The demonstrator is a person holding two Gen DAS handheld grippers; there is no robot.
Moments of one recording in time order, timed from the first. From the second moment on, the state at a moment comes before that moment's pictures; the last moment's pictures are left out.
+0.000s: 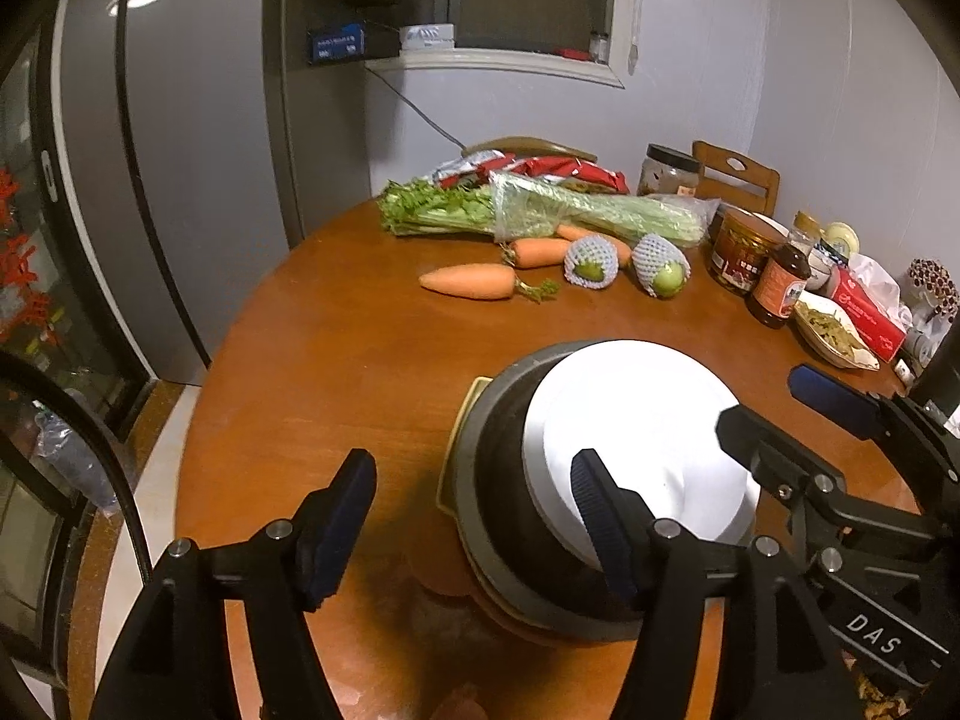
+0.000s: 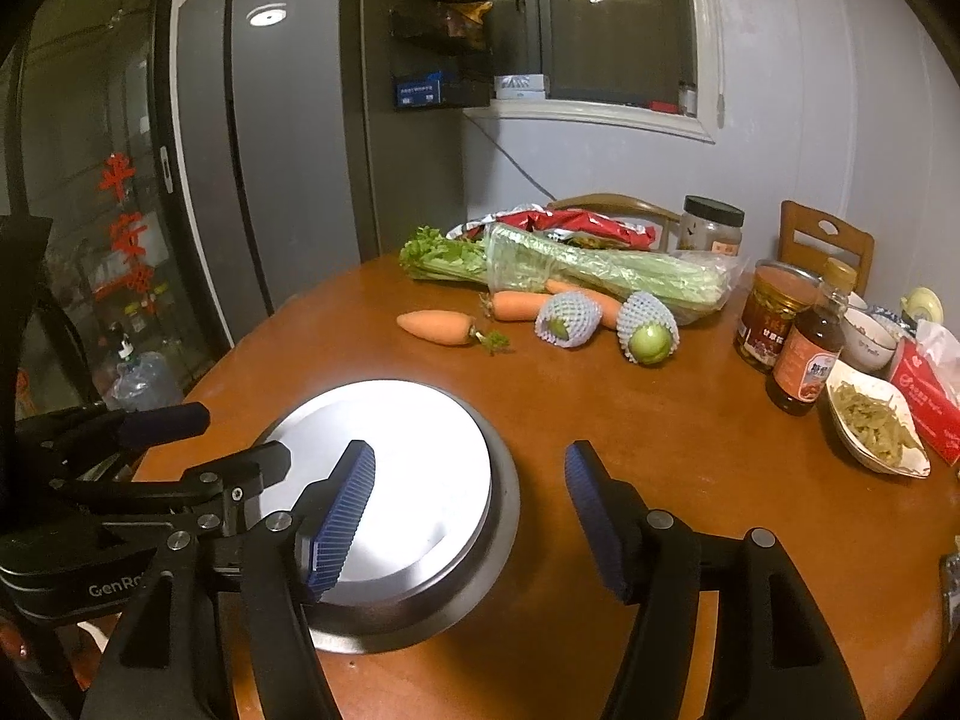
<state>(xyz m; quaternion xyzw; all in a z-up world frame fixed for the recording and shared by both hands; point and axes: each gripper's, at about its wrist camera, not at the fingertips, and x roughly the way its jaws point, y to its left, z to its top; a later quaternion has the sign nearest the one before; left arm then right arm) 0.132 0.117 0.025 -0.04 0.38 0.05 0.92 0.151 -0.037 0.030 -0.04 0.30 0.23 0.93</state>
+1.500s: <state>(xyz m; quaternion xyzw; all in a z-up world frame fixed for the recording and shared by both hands) 0.006 0.078 0.010 -0.03 0.38 0.05 0.92 0.018 -0.087 0.015 -0.03 0.31 0.20 0.93</state>
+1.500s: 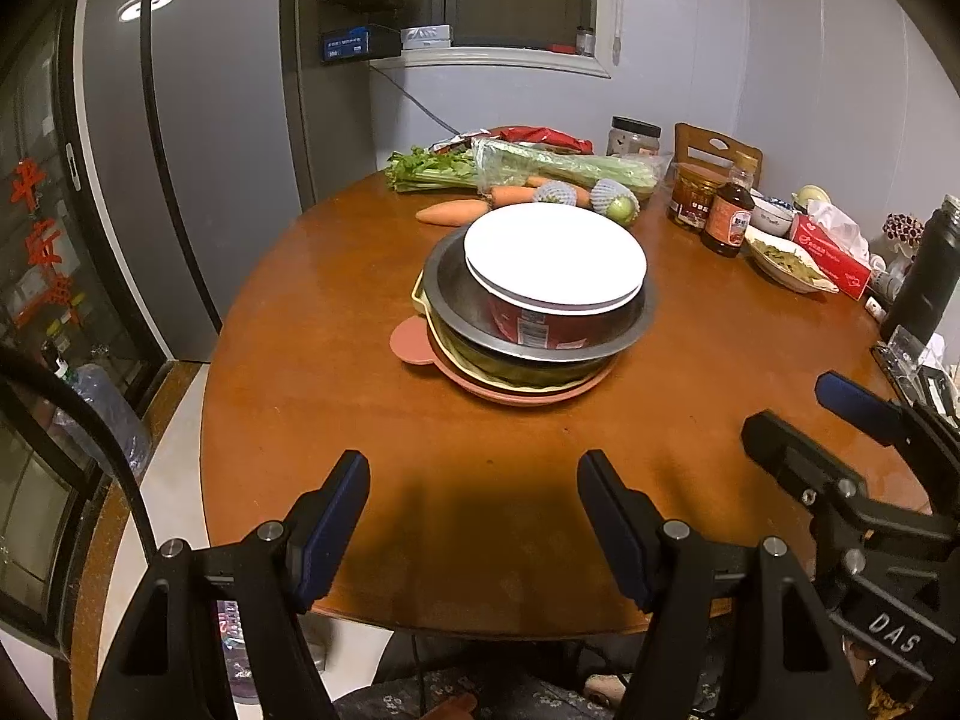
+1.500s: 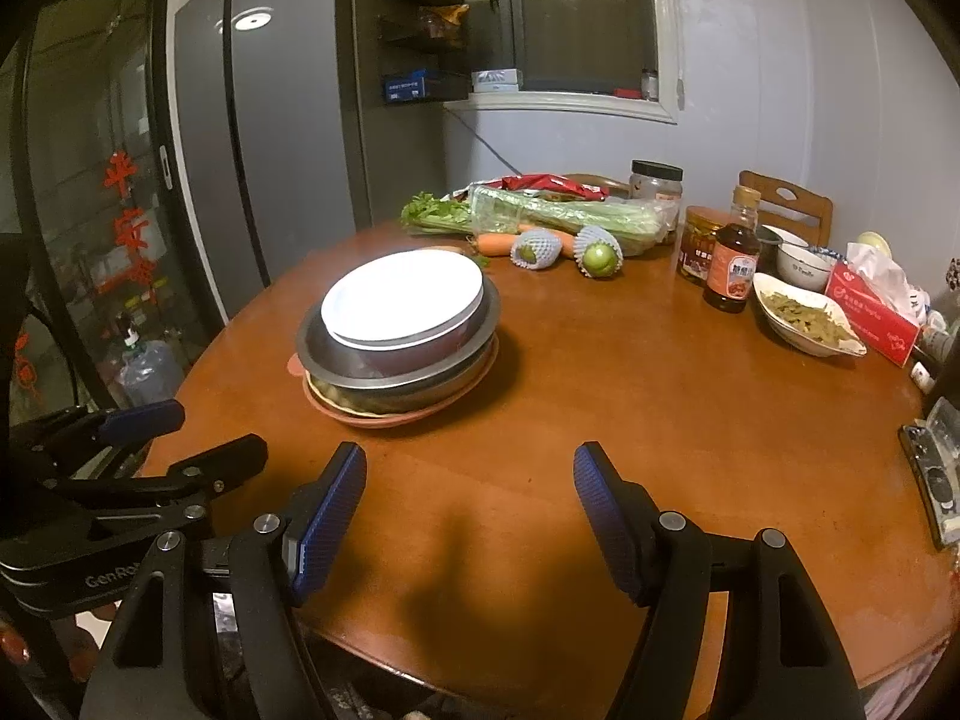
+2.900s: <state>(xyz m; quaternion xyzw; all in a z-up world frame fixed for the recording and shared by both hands) 0.006 0.076 0.001 -0.02 0.40 0.05 0.92 0.010 -0.091 0.010 -0.03 0.32 0.20 0.93</state>
